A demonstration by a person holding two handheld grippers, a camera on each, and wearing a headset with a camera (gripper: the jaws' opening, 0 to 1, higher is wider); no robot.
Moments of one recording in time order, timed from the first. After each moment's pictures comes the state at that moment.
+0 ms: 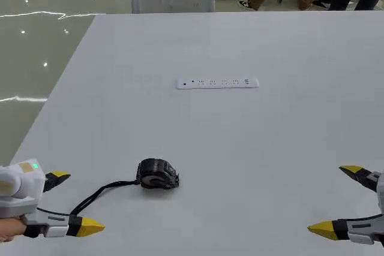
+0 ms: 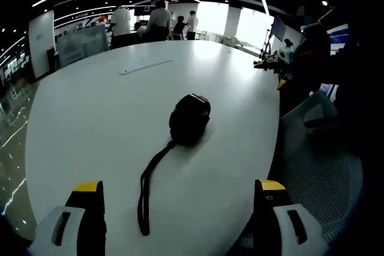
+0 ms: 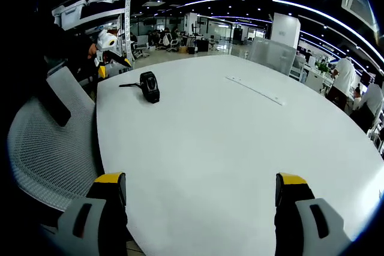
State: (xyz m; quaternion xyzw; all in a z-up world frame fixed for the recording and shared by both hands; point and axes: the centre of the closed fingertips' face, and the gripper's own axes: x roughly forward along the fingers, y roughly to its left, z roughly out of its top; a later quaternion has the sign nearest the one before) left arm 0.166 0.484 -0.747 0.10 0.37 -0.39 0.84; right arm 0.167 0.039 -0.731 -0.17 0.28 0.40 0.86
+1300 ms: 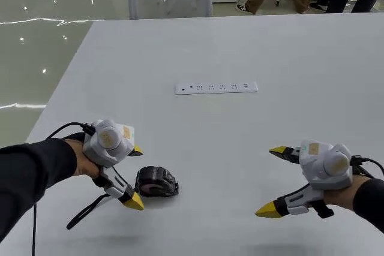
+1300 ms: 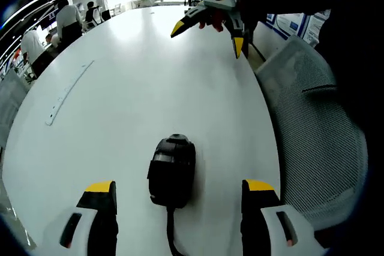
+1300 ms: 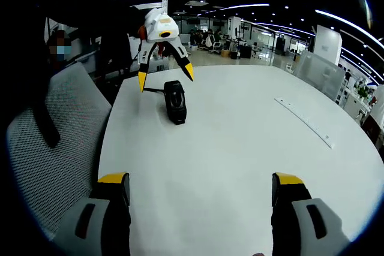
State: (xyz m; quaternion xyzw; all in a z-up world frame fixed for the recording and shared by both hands) left arm 0.233 0.376 -0.770 0.33 0.37 -0.57 0.66; right arm 0.219 0.158 -0.748 -0.20 0.25 0.54 0.78
